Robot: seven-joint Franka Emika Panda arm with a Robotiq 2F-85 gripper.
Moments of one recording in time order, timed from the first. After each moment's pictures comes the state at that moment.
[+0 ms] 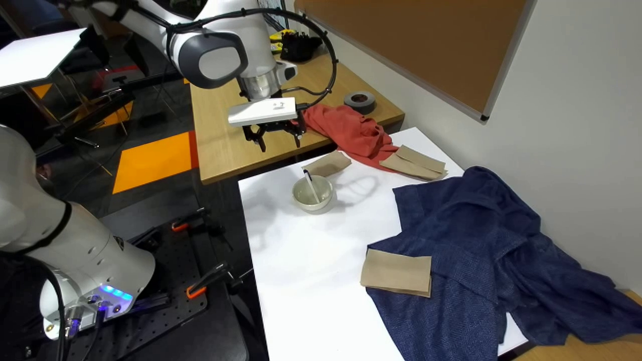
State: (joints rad) arm 0.13 -0.06 -0.06 -2.55 -0.03 2.56 -0.98
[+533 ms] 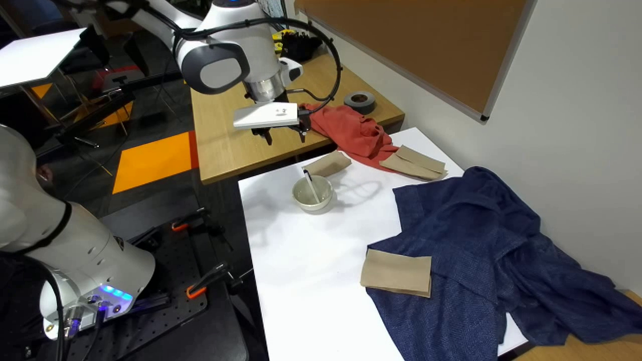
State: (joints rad) arm 0.13 -0.02 -0.04 -2.54 0.17 2.68 -1.04
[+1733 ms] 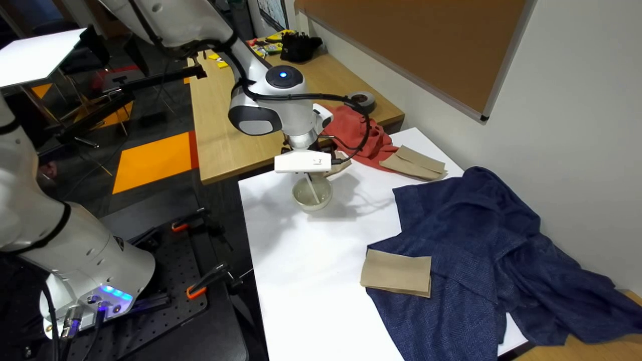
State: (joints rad) arm 0.07 0.38 -0.02 -2.36 0.67 2.88 -1.55
